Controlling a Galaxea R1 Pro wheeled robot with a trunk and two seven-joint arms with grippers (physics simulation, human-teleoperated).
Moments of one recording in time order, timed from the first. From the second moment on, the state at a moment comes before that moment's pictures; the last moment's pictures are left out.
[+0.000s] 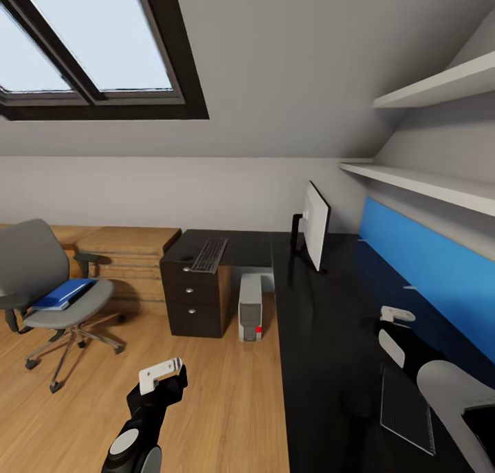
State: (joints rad) left arm 0.00 -0.12 -0.14 -1.62 0.21 0.39 0.43; right arm -0.89 -0.26 0.21 -0.30 -0.45 0.20 -0.19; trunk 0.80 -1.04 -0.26
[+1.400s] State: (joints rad) left arm 0.00 -0.13 -0.13 -1.62 0.21 0.39 0.43; right arm -0.89 -0.27 0.20 -0.22 -0.45 0.23 -0.19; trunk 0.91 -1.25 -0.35
